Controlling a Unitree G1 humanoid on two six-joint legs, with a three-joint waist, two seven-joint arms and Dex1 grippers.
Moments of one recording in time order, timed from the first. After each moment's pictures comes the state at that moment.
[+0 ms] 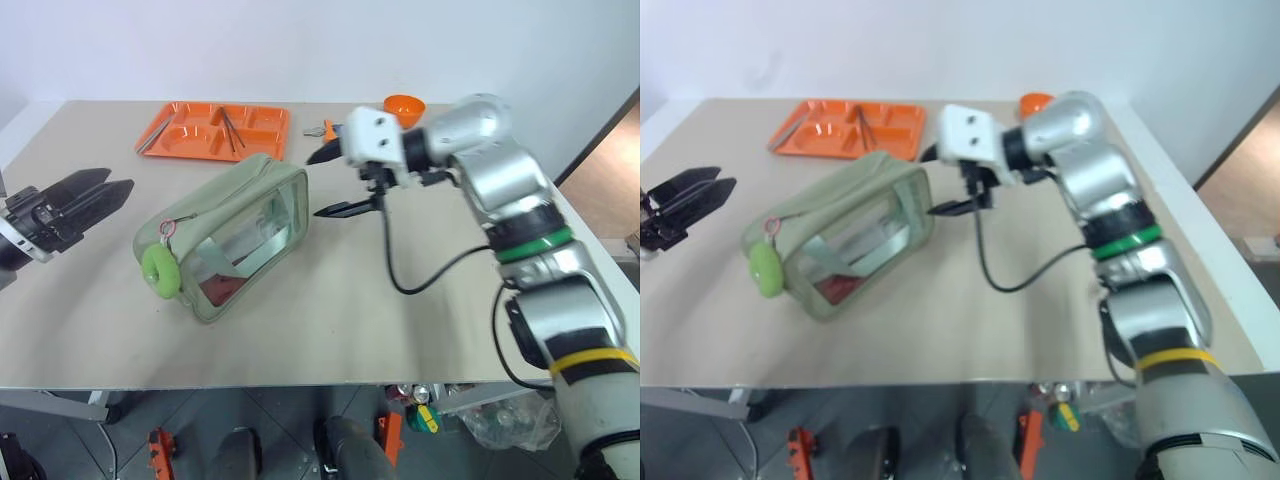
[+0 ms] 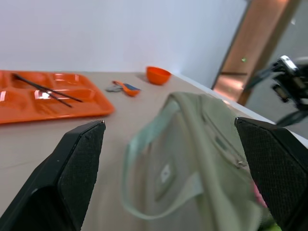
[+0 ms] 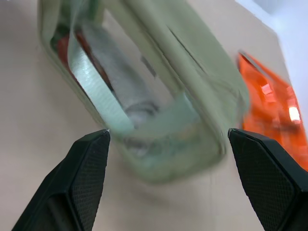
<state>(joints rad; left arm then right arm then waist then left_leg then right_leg) -0.38 0.86 0.60 0.01 -0.96 0.75 -0.93 -1.33 -0.49 0.42 0.53 0.04 -0.05 1.34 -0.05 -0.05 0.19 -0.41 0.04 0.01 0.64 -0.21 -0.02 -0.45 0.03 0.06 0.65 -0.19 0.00</state>
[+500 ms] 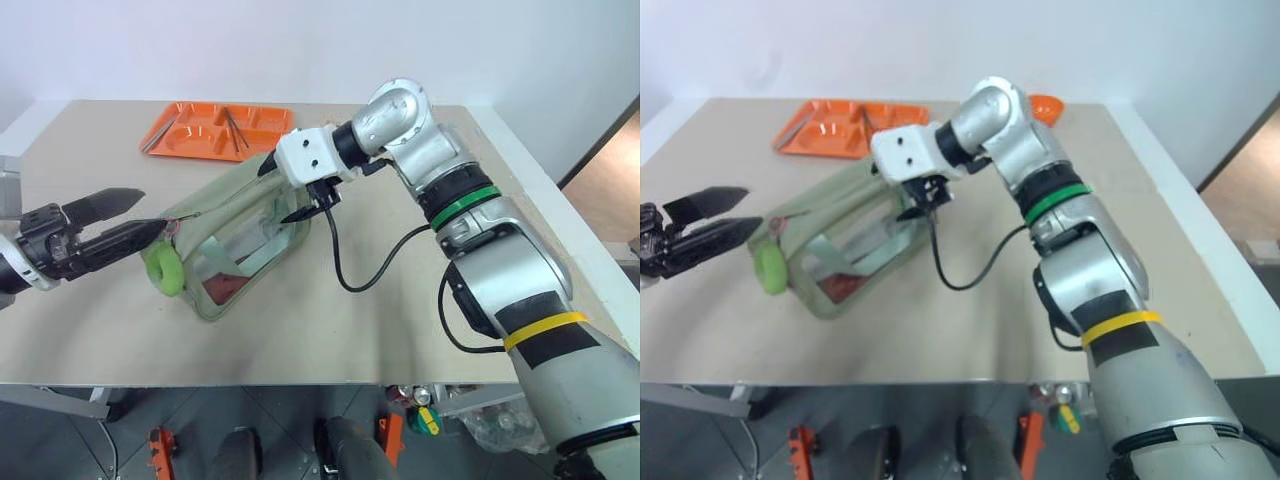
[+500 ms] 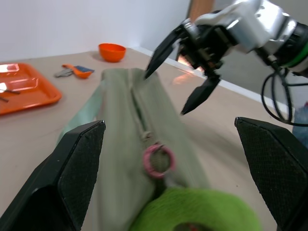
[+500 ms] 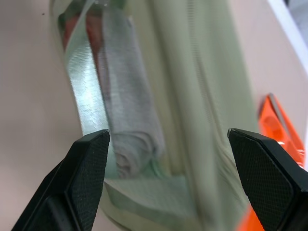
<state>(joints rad) -0.23 0.92 0.63 -0.29 -1.07 0.82 -0.94 -1.53 -0.27 0.46 1.01 -0.14 -0.44 1.37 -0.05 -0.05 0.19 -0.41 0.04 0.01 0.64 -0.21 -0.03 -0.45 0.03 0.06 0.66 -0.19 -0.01</state>
